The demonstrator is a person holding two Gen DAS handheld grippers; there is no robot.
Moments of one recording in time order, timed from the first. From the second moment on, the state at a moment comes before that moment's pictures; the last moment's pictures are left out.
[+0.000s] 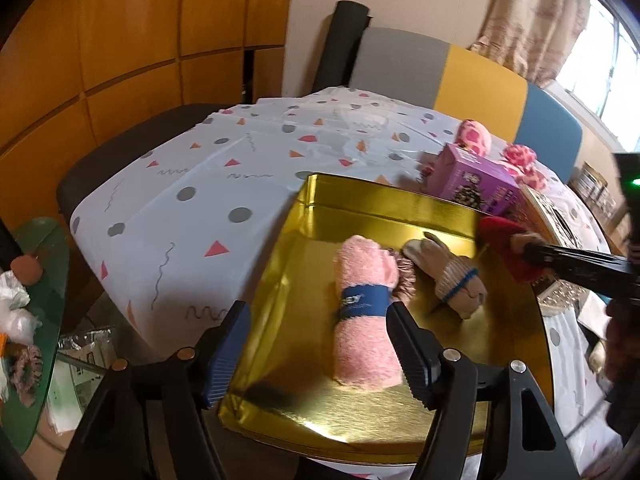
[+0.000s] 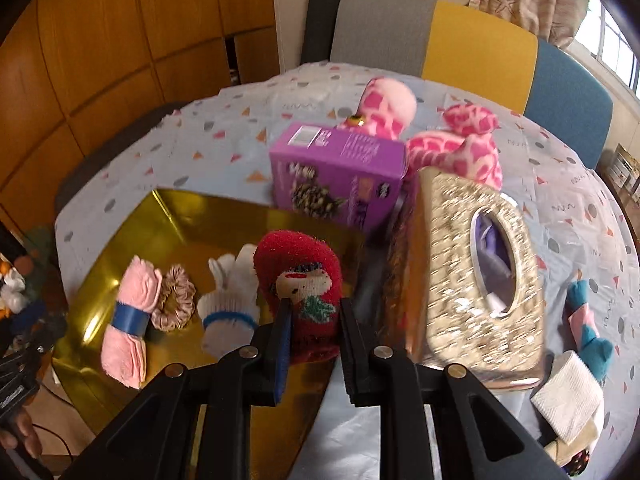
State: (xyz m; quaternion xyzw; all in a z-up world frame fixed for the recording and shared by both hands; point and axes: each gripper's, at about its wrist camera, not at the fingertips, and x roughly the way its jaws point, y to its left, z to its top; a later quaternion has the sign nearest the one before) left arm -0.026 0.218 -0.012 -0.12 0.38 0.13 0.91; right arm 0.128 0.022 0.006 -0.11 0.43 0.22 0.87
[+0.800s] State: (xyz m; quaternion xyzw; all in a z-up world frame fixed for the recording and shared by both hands) left arm -0.020 0.180 -0.007 -0.08 0.39 0.10 0.91; right arm 0.088 0.001 0.012 -0.08 0.39 0.22 0.89
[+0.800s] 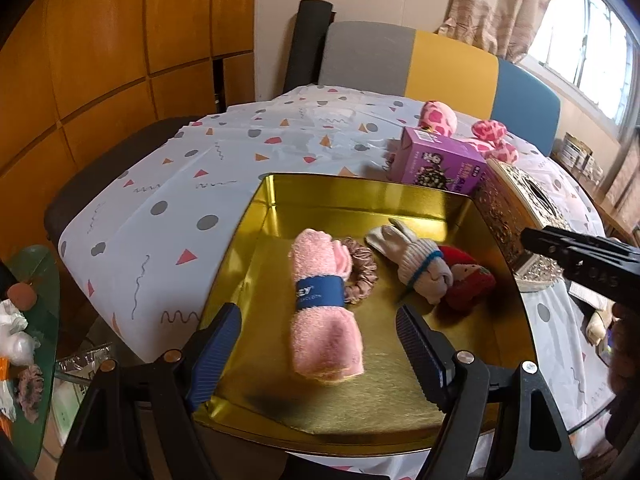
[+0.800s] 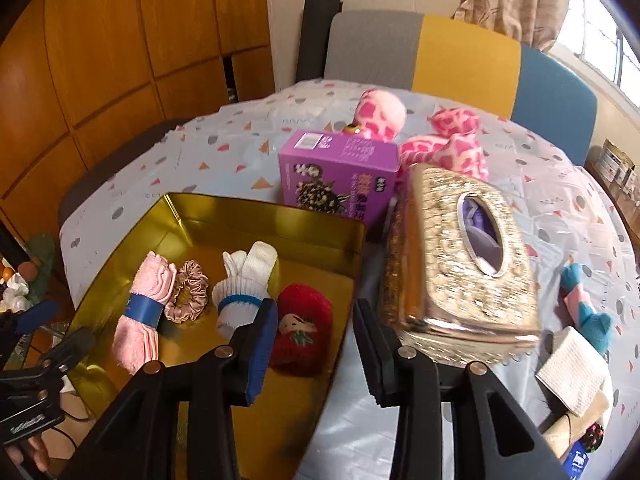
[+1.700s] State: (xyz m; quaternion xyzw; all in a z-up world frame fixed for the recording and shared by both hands) left arm 0.005 0.063 0.004 0.03 0.39 -0.02 0.92; right arm 0.065 -0.234 0.024 0.05 0.37 0.00 0.93
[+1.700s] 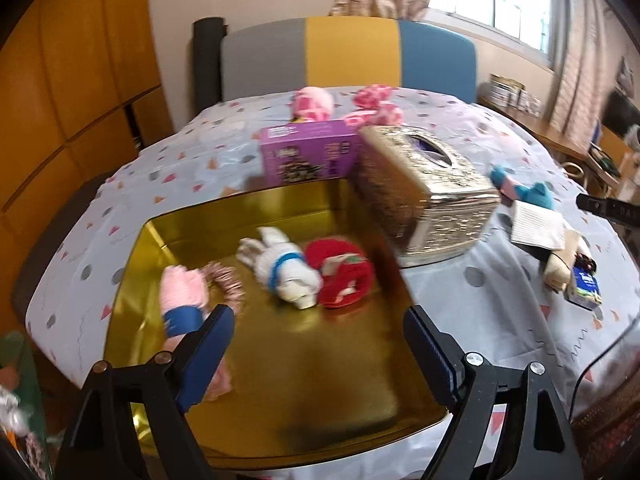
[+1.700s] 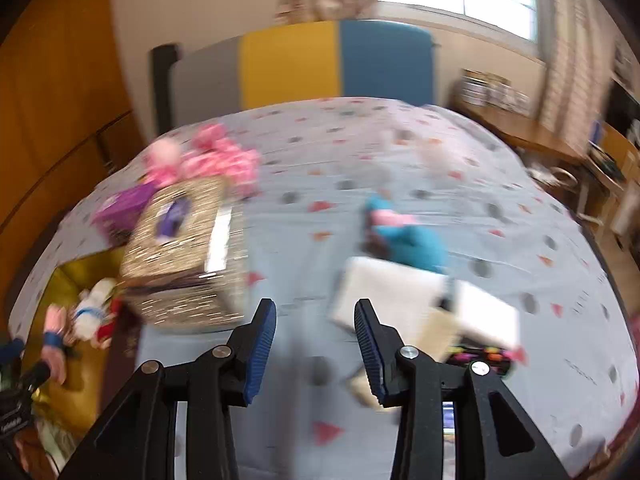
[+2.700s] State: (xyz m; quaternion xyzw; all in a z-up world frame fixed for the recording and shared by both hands) left arm 0.050 -0.117 -0.017 0.11 0.42 -0.22 0.87; right arm 0.035 -0.415 -0.021 0.33 0.35 -0.17 0.86
